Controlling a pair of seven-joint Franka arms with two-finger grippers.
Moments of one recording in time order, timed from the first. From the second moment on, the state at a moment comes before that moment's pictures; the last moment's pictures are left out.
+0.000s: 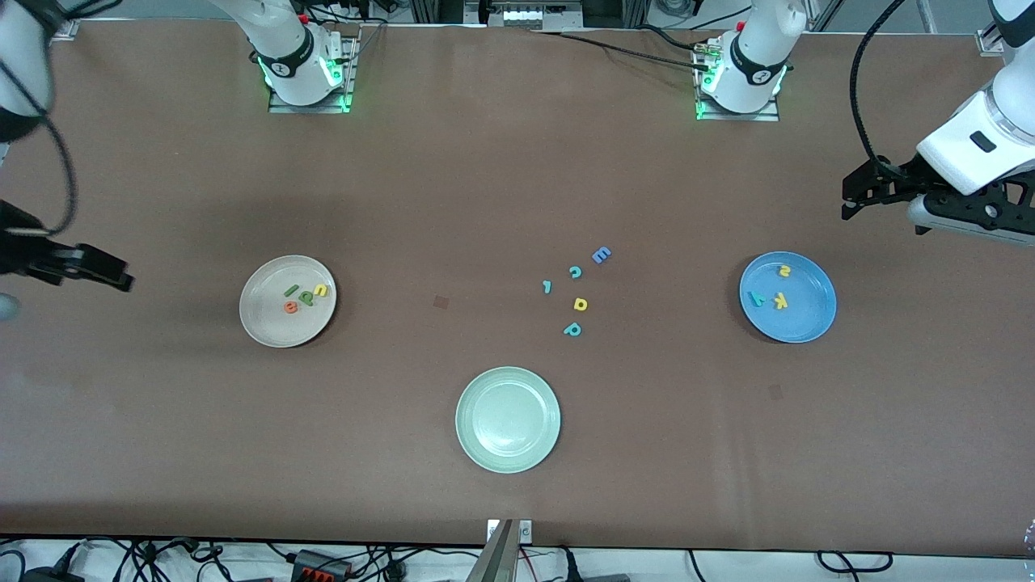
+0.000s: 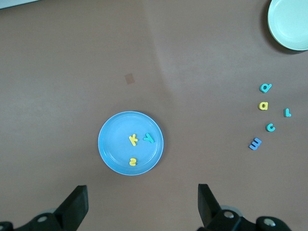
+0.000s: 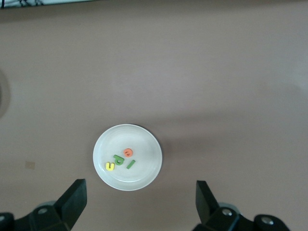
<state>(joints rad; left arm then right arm) -0.06 0.01 -0.02 -1.62 0.00 1.66 0.13 0.07 0.26 -0.17 -1.35 0.05 1.65 0.02</state>
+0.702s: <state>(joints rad) -0.06 0.01 -0.02 -1.62 0.00 1.66 0.13 0.01 0.18 -0.09 -1.43 0.01 1.59 -0.01</state>
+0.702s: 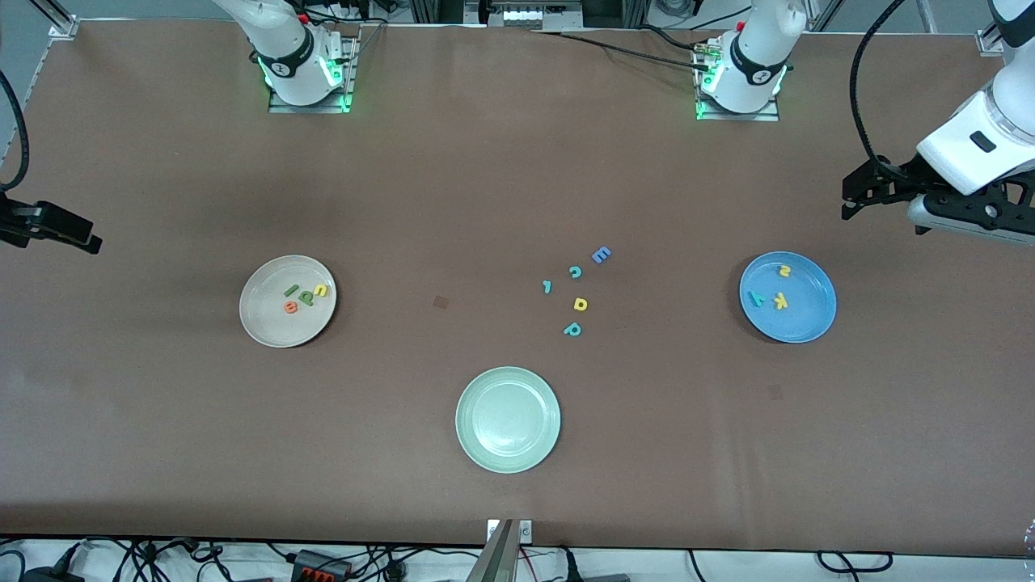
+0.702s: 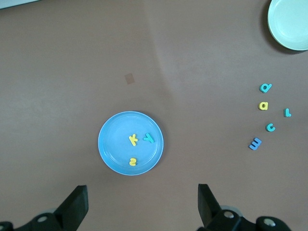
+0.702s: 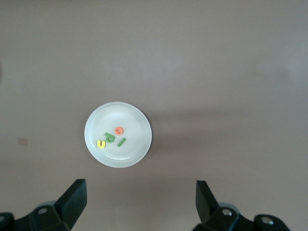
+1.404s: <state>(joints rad) -0.06 0.01 -0.02 -1.62 0.00 1.66 0.13 0.02 0.05 -0.08 -1.59 -0.01 1.63 -0.01</state>
